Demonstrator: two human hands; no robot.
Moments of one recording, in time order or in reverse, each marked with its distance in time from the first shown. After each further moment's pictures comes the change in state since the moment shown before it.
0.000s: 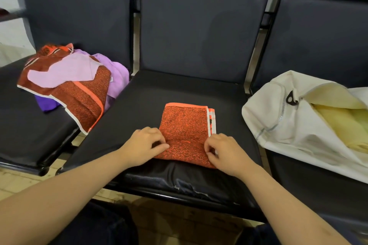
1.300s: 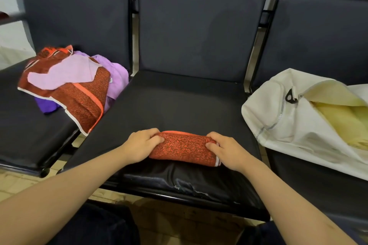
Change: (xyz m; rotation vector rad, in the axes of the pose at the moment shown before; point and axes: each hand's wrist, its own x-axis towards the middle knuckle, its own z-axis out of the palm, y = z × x) left_hand 0.006 0.018 -0.011 -0.317 -0.077 -0.381; right_hand 0.002 -0.006 -0.010 0.425 -0.141 0.308
